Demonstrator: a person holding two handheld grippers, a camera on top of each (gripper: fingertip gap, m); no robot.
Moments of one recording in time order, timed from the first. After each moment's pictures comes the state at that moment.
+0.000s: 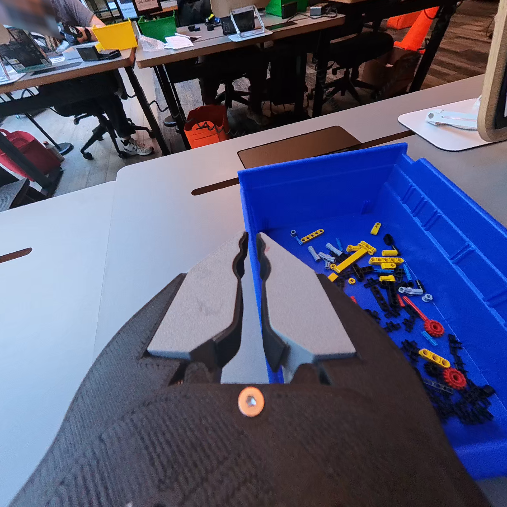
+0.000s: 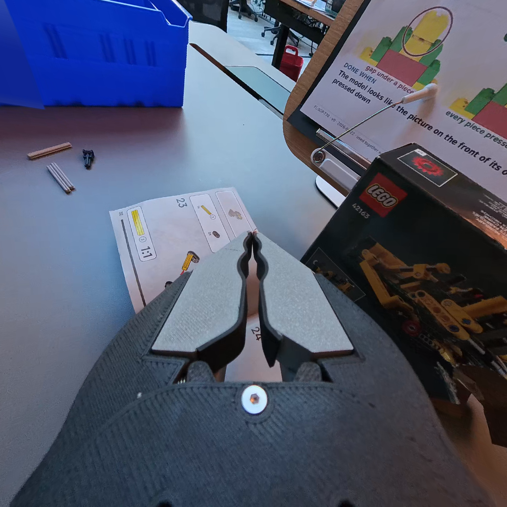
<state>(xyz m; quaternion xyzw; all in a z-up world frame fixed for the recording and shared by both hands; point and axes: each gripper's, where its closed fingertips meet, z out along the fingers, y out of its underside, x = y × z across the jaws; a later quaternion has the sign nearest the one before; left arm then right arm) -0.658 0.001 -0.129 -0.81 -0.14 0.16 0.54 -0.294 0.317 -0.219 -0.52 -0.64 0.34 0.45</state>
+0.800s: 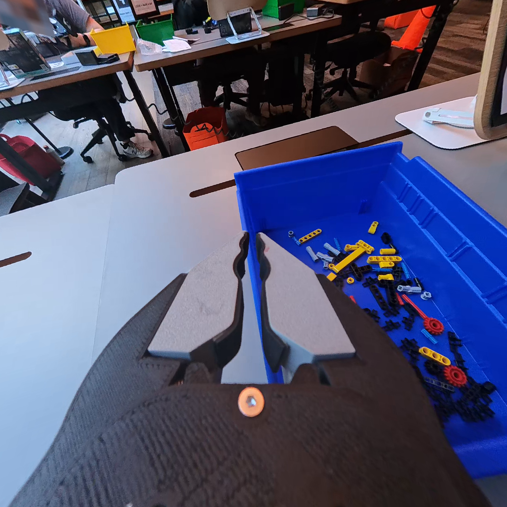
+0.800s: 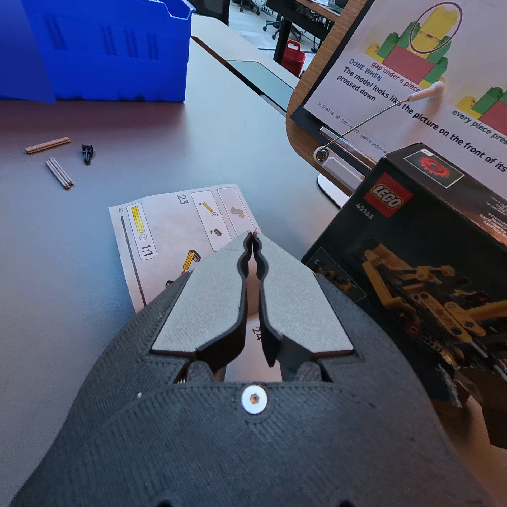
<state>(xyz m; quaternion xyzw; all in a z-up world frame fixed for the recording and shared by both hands) -0.655 0.002 -0.129 -0.81 -0.14 0.17 0.54 -0.295 0.315 -0.221 -0.52 -0.65 0.33 0.45</state>
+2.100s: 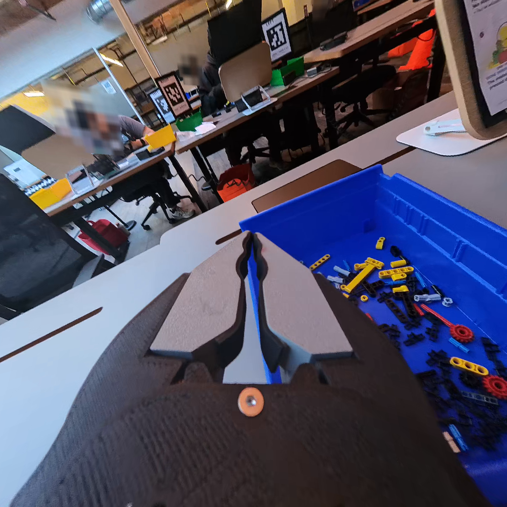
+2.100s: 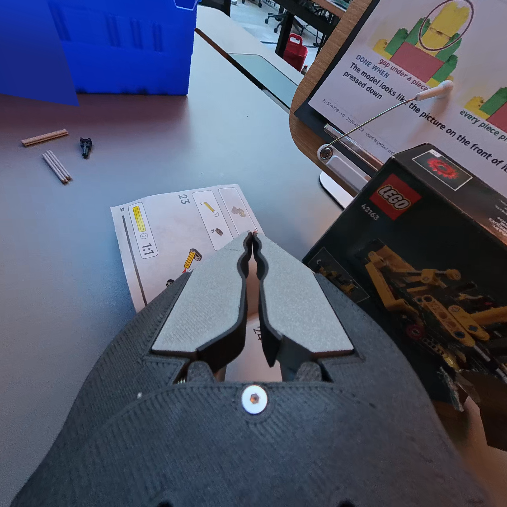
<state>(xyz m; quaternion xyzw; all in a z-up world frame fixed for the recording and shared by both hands) -0.626 0.005 -0.089 -0.76 -0.05 0.28 0.58 -0.296 0.314 -0.224 -0.52 -0.65 0.32 0.44</state>
